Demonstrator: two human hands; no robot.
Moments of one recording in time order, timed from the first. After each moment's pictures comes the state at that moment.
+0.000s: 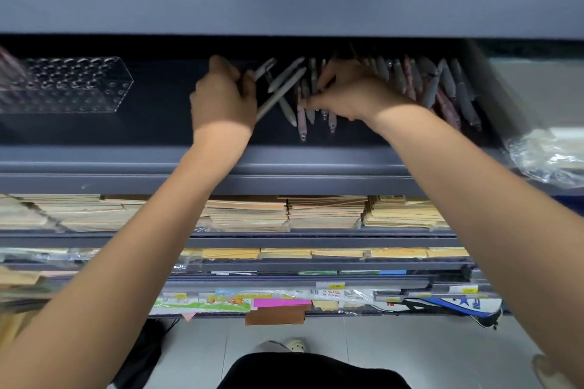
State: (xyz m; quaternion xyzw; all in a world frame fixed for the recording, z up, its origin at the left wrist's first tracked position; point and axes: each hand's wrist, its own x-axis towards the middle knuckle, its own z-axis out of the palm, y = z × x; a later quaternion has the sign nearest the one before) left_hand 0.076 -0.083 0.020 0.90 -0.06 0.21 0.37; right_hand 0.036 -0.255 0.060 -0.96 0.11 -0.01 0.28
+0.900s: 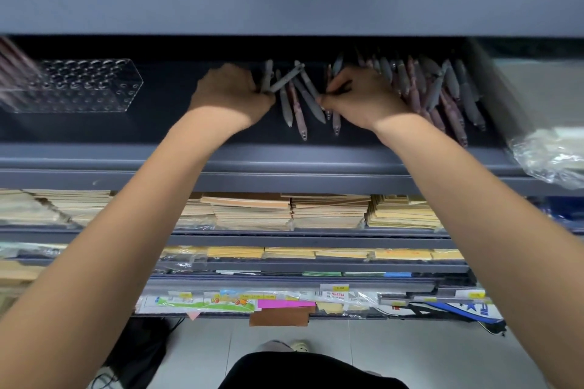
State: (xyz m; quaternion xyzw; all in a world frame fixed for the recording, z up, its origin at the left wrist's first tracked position) left_hand 0.089 -0.076 0.049 0.97 -0.09 0.00 0.23; right_hand 0.031 -0.270 0.036 -0.92 0.12 -0.09 0.36
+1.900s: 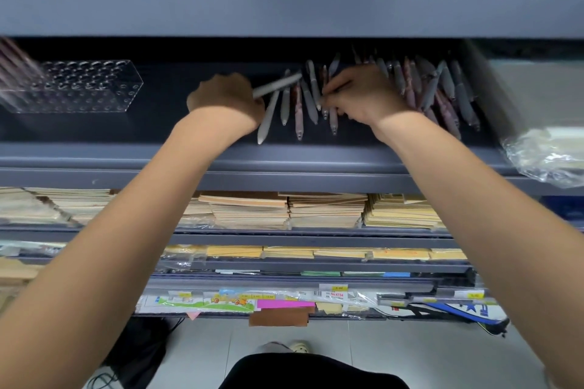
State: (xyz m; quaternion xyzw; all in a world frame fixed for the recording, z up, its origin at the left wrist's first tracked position) left_hand 0.070 -0.085 0.057 0.99 -0.06 -0.01 0.11; right_hand 0.032 -0.273 0.038 -0.90 0.12 -0.10 0.42
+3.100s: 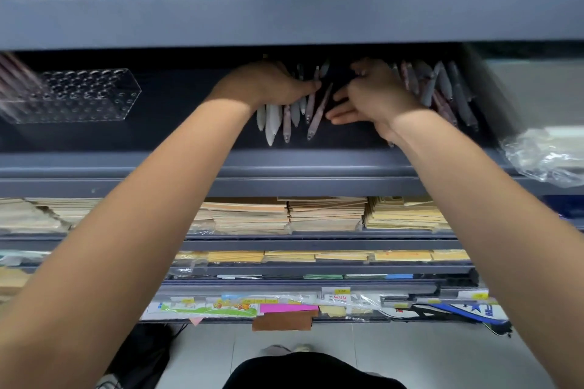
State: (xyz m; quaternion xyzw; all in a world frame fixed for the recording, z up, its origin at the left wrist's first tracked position) left_hand 0.100 -0.130 0.067 0.96 -0.18 -0.12 0.18; right_hand 0.028 -0.278 0.047 -0.75 0.21 -0.07 0.63
